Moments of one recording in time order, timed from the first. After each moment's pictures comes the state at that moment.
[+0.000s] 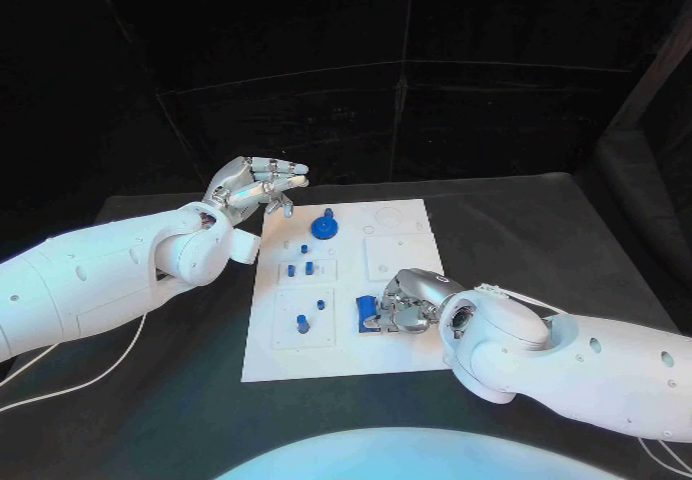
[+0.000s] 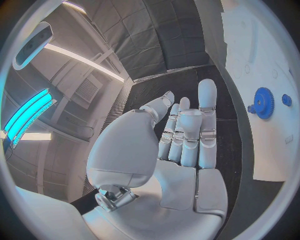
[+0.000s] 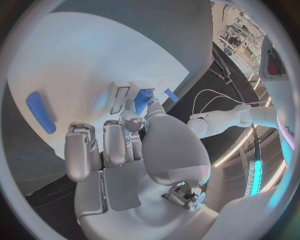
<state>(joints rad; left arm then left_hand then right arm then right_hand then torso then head) 1.19 -0.80 -0.09 1.32 -0.10 -0.16 0.49 1.30 -0.05 0.38 -0.09 0.05 0.98 0.19 0.16 0.07 1.11 0.11 0.23 0.09 1.33 0.01 1.13 0.70 0.17 1.25 0.11 0.67 0.70 0.98 -0.80 -0.06 1.84 -1.50 -0.34 -0.63 1.27 0.05 -0.11 0.19 0.15 0.97 0.07 0.48 0.29 1.37 -0.01 0.98 1.10 1.46 -0.07 1.33 1.16 0.03 1.47 0.05 1.50 1.31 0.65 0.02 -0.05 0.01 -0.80</state>
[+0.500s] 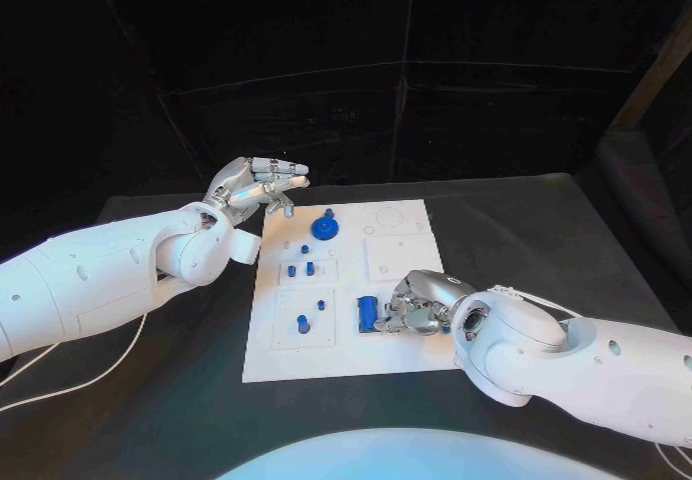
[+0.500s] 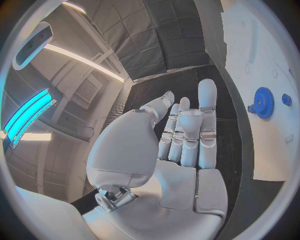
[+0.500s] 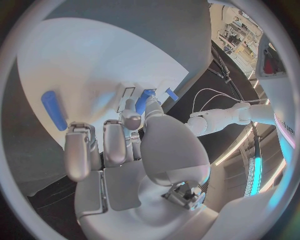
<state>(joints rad) 1.19 -0.80 -0.09 1.32 -0.10 -0.16 0.49 1.30 -0.05 0.38 -0.09 0.05 0.98 0.19 0.16 0.07 1.11 0.11 0.23 0.09 1.33 0.01 1.13 0.70 0.17 1.25 0.11 0.67 0.70 0.98 -0.86 -0.06 1.88 -1.46 -0.34 -0.60 1.25 0.03 -0.17 0.20 0.16 0.97 0.07 0.48 0.29 1.36 0.00 0.95 1.08 1.46 -0.07 1.32 1.14 0.03 1.47 0.05 1.49 1.31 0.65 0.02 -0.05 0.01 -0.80</state>
